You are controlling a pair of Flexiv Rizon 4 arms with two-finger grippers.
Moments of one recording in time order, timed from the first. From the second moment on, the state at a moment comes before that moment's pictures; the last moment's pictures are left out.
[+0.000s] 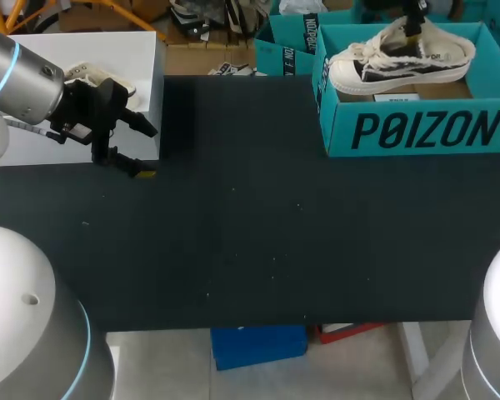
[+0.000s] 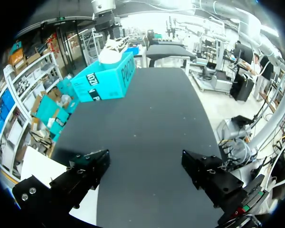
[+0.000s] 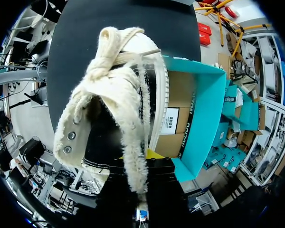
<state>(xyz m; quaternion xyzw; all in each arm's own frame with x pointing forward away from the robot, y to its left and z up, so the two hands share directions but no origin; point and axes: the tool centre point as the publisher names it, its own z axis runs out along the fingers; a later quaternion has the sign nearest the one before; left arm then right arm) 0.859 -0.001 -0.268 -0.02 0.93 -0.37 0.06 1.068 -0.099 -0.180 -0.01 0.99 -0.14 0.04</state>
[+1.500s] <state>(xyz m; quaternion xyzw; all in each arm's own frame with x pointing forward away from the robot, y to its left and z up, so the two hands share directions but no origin) 0.859 -0.001 -0.268 -0.02 0.93 -0.37 0.06 1.101 -0.136 -0.231 0.04 0.99 -0.13 -0.01</state>
